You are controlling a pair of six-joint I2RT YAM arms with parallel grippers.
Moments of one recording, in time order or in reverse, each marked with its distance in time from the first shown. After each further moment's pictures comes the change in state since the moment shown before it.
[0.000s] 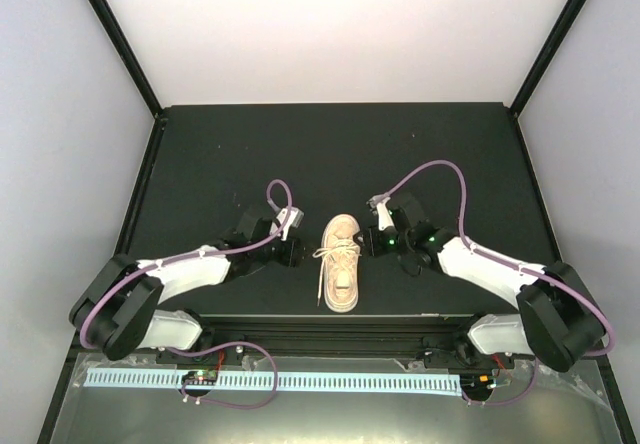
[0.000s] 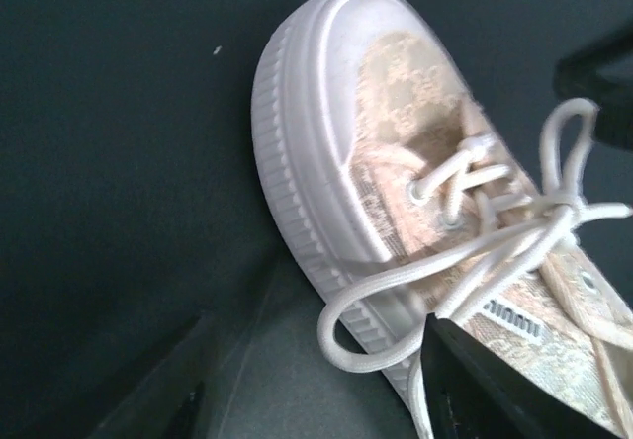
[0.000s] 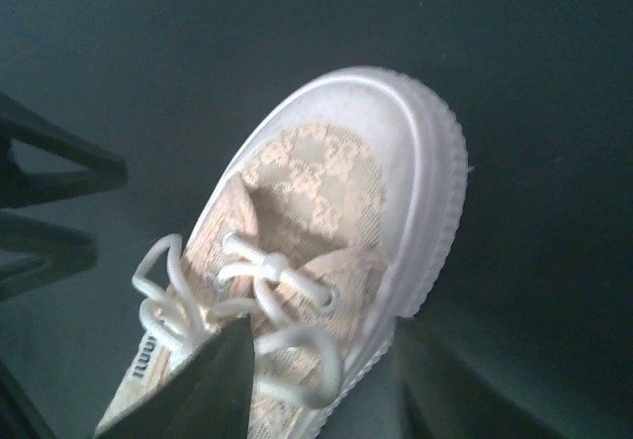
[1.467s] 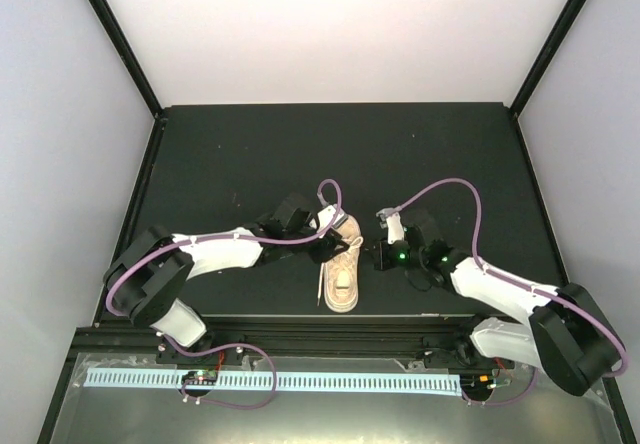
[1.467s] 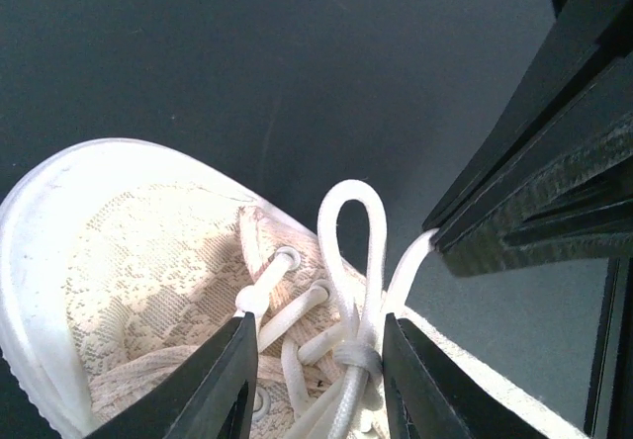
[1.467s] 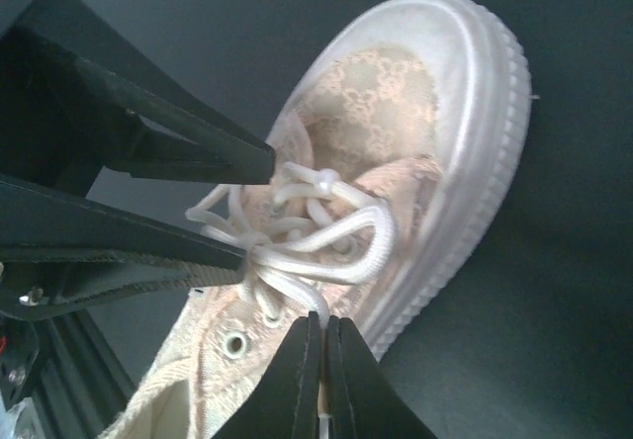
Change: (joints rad) left arm -0.178 0.200 0.269 -0.023 0.032 0.307; right arm -0.031 -0.113 -0.171 0.155 -0.155 0.080
